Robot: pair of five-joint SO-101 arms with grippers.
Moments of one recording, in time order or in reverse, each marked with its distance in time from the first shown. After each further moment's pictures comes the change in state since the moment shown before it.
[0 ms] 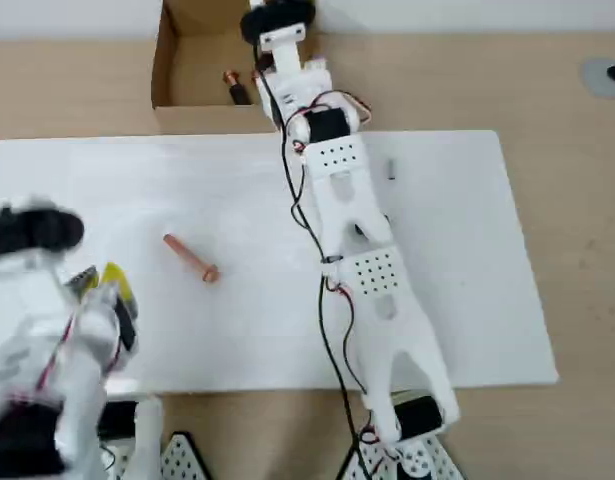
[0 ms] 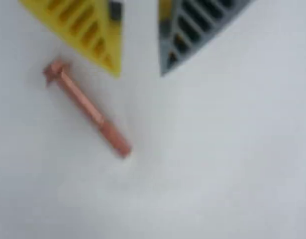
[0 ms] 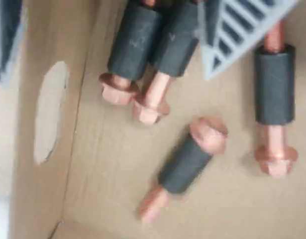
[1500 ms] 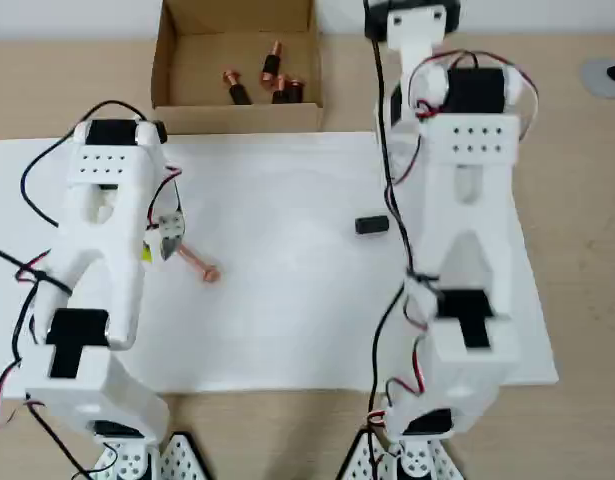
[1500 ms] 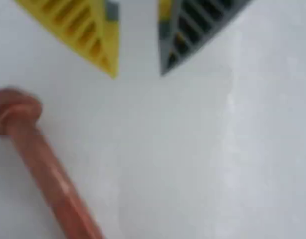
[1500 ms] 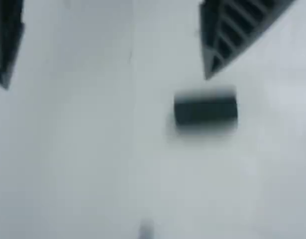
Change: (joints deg) left arm 6.3 83.9 -40.4 9.8 9.4; right arm 15.2 -68.4 59.6 46.7 0.3
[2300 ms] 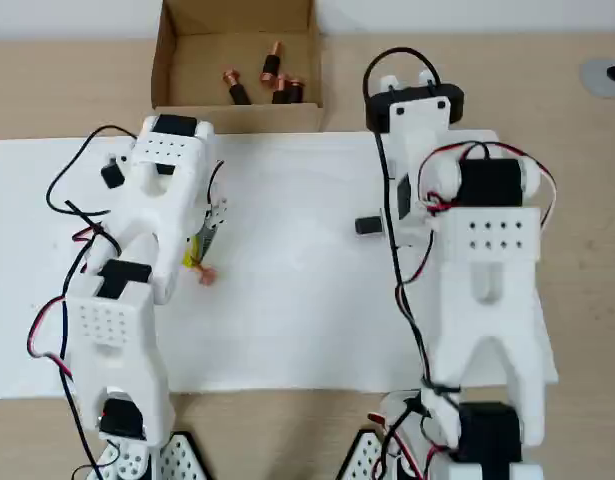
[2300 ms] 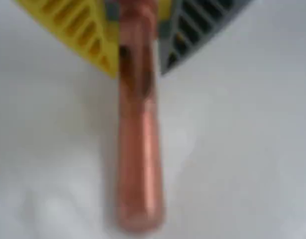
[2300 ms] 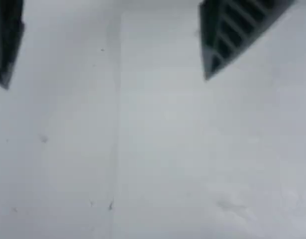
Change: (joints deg) left arm 7.2 22.4 -12.7 -0.2 33.8; right arm 0.0 -30.5 36.6 -1.1 0.7
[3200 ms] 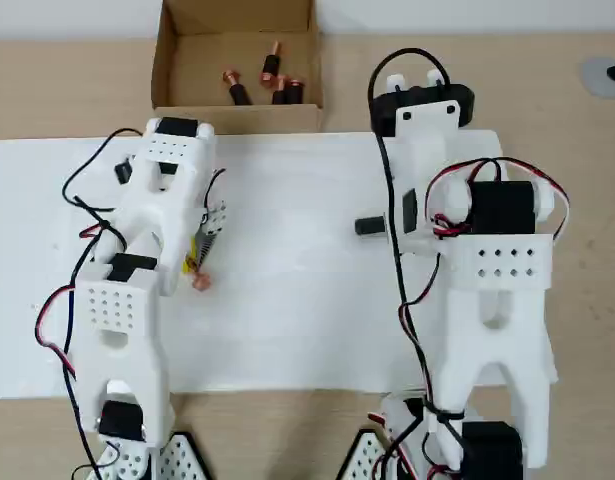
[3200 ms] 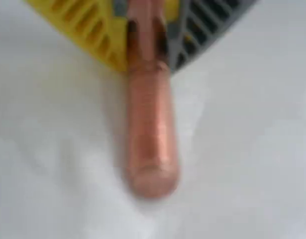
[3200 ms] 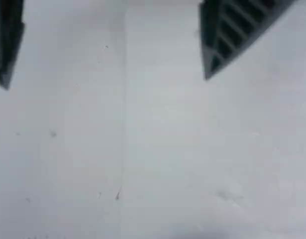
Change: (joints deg) left arm -0.4 9.9 -6.9 1.8 -15.2; right arm 0.0 -4.9 0.6 0.0 0.1
